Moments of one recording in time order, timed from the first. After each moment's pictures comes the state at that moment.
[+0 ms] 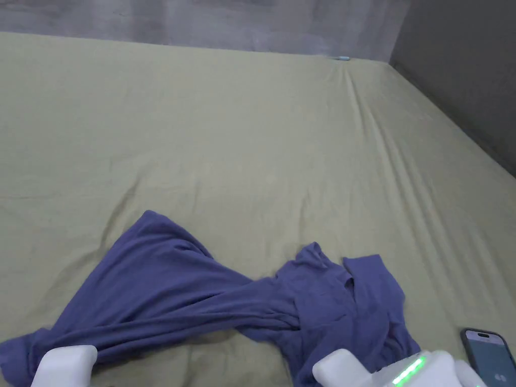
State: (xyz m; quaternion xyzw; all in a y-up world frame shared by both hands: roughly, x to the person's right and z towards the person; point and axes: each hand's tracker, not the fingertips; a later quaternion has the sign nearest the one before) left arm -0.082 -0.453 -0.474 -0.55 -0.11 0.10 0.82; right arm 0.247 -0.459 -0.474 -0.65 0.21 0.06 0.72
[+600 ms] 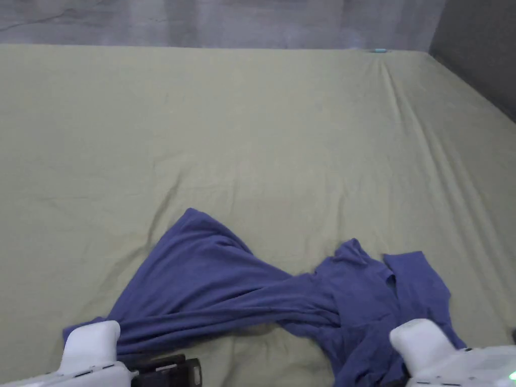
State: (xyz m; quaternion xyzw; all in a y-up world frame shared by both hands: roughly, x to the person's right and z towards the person) left arm -0.103 -0.420 -0.462 -0.50 -0.10 0.17 0.84; right arm 0.275 -0.379 -0.453 -0.52 0.20 0.03 0.83
